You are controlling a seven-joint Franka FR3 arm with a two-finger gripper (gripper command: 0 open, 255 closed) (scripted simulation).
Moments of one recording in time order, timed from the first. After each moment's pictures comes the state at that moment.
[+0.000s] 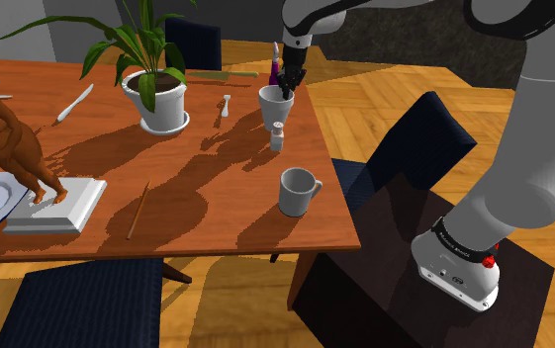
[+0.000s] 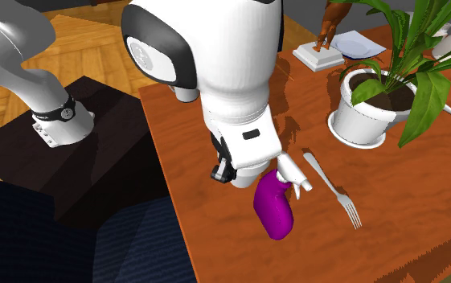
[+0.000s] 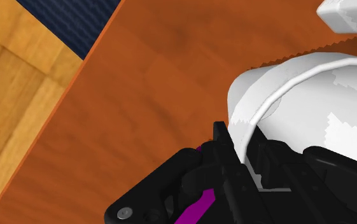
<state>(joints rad) 0.05 0.39 -0.05 -1.68 0.10 2.05 -0.10</state>
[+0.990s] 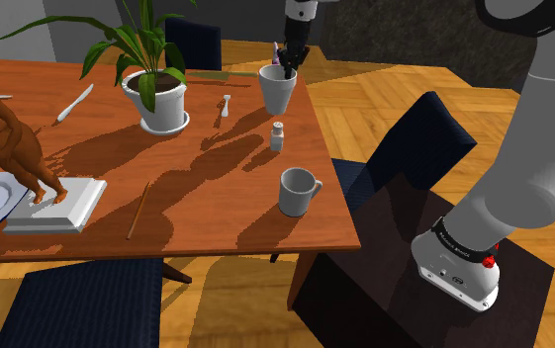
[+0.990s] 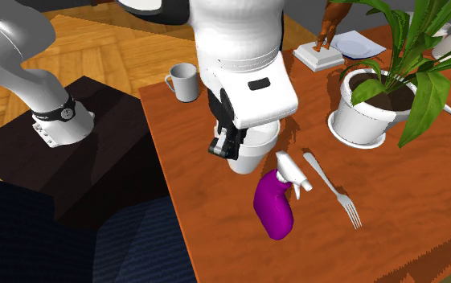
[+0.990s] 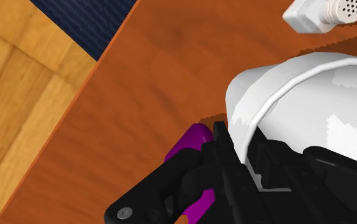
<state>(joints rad) 0.05 0.34 -0.05 -1.56 0.09 1.88 -0.09</state>
